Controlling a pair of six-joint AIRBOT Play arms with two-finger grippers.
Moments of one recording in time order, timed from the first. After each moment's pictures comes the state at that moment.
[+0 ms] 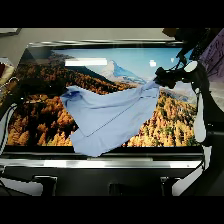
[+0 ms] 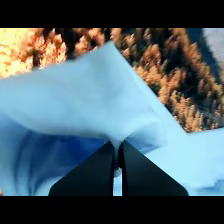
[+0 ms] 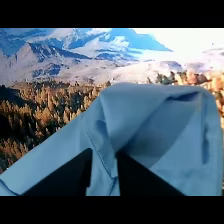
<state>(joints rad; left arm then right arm) 0.23 -1.69 1.39 -2.24 0.78 1.57 -0.10 -1.93 1.87 -1.00 1.06 1.74</state>
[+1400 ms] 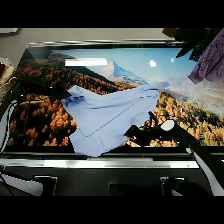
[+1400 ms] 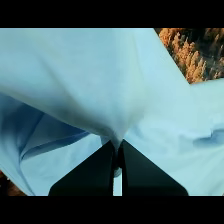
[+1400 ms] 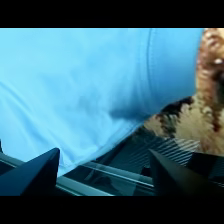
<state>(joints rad) 0.26 -1.74 1.48 -2.27 1.06 1.57 0.27 -1.21 0.60 -0.69 0.88 1.66</state>
